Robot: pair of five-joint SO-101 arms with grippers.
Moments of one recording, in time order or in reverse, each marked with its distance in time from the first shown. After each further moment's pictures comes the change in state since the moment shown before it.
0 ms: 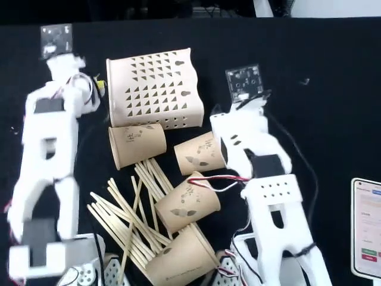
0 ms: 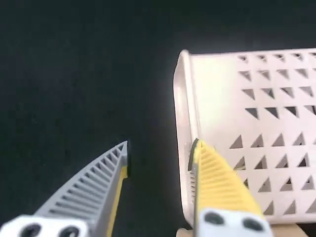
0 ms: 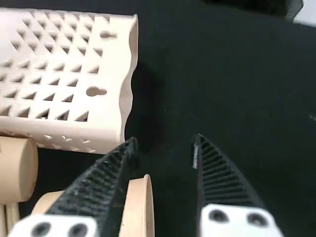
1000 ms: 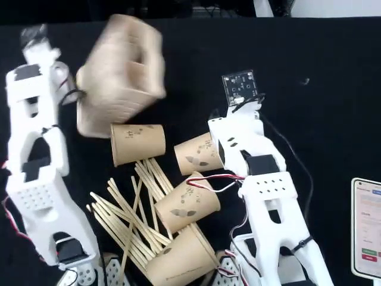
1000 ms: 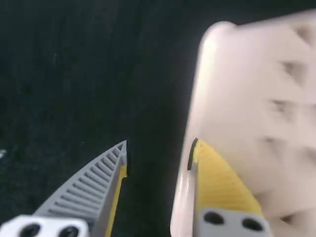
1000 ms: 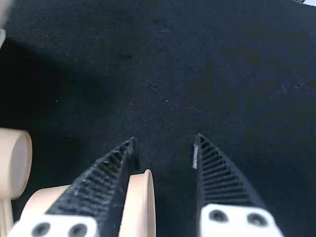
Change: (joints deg) left arm -10.7 38.3 -38.9 22.0 0.1; right arm 0.0 3.0 2.3 -3.4 0.0
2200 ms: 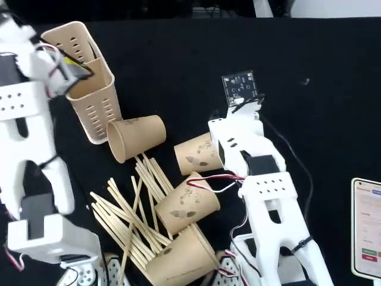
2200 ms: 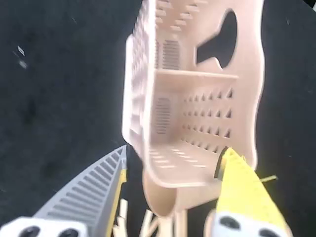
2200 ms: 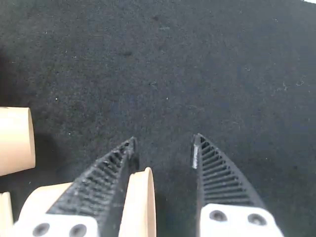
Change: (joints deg) left arm 7.0 -27.3 -10.5 32.9 22.8; right arm 0.0 0.0 0.4 0.0 0.0
